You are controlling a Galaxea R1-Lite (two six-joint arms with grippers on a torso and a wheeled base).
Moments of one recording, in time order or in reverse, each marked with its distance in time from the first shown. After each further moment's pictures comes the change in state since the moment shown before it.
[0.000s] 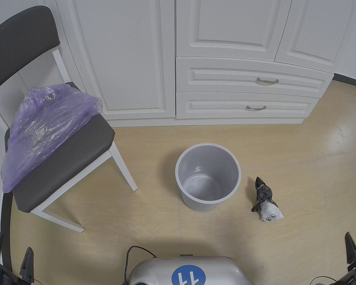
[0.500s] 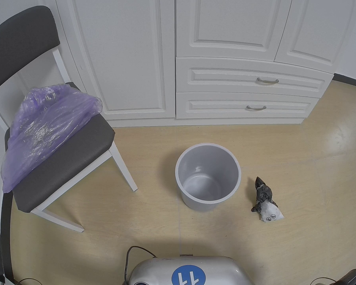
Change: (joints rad) left arm -0.013 0.028 -0.218 -0.017 -0.032 -0.065; right arm -0.006 0.079 -0.223 0.077 0.101 -0.079
